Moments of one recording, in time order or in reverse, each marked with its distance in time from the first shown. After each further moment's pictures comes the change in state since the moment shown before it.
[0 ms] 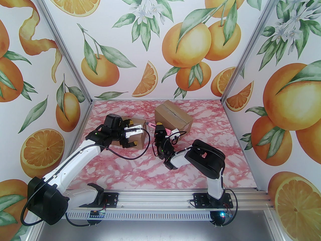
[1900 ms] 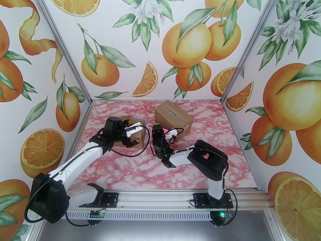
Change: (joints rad) left arm 0.019 0.016 -0.124 0.251 -0.010 -0.197; right arm 0.018 -0.063 0.057 -0.300 -0.011 0.078
